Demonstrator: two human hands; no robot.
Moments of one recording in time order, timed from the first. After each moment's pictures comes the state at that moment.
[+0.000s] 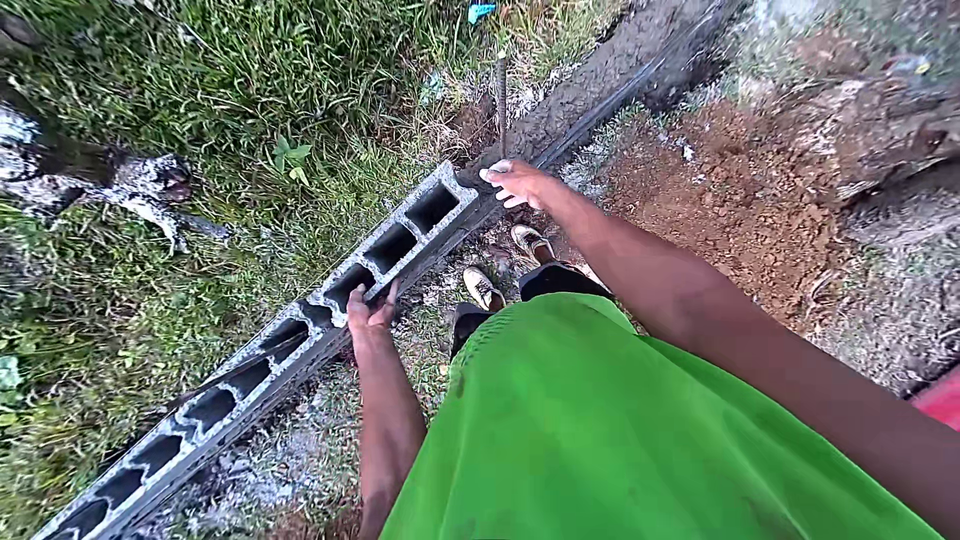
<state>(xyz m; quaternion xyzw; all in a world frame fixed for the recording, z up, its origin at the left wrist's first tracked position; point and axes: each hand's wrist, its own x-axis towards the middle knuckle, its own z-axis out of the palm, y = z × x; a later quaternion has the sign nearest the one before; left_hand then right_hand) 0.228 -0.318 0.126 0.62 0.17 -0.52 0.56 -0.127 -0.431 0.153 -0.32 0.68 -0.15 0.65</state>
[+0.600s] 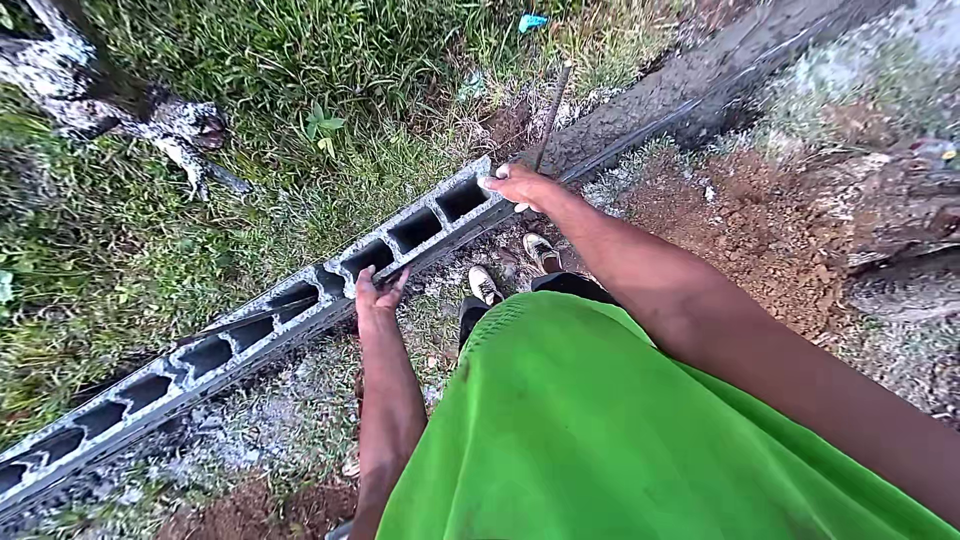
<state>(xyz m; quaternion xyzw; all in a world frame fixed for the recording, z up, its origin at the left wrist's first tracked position) 0.237 -0.315 0.135 0.63 0.19 -0.51 0.56 -0.073 -0.455 0.170 -0.45 0.68 -0.01 0.58</state>
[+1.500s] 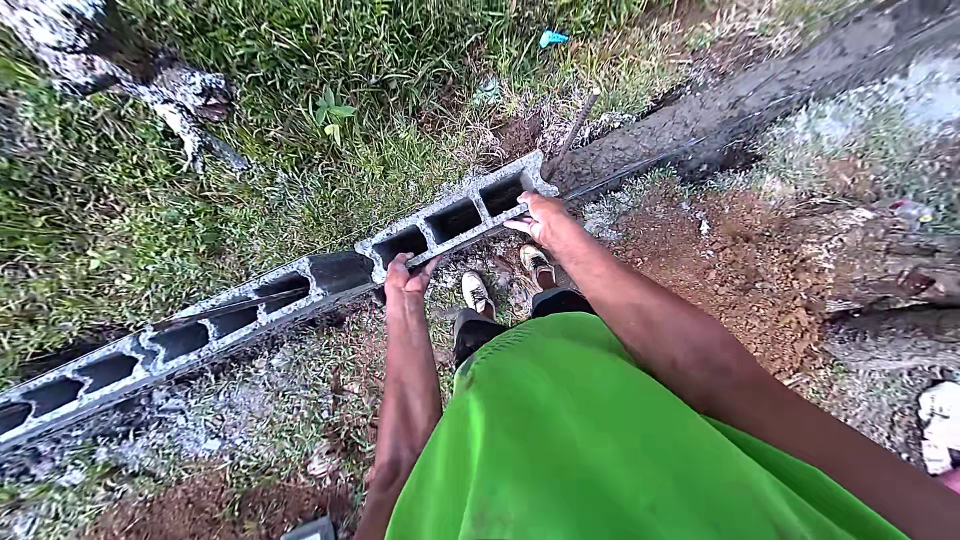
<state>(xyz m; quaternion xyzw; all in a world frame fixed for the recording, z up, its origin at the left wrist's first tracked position) 0.172 -0.342 0.128 0.60 0.22 -0.53 0.57 -0.066 -0.434 0.170 0.04 0.70 -0.33 0.63</state>
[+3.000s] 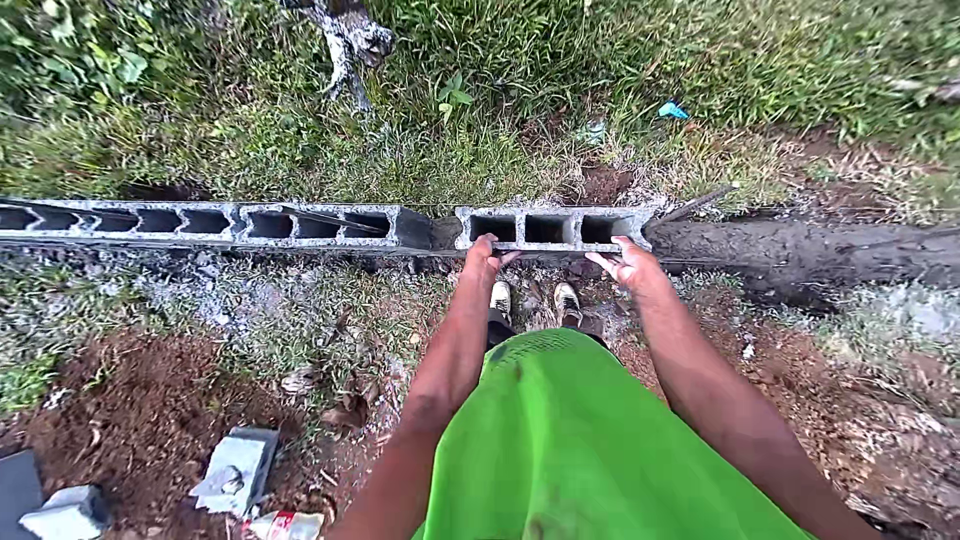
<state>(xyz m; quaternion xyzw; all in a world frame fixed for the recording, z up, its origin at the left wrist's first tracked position) 0.160 -0.375 0.136 0.61 0.30 -0.53 0.51 -0.092 -0.457 0.144 0.02 0.70 -0.30 0.64</state>
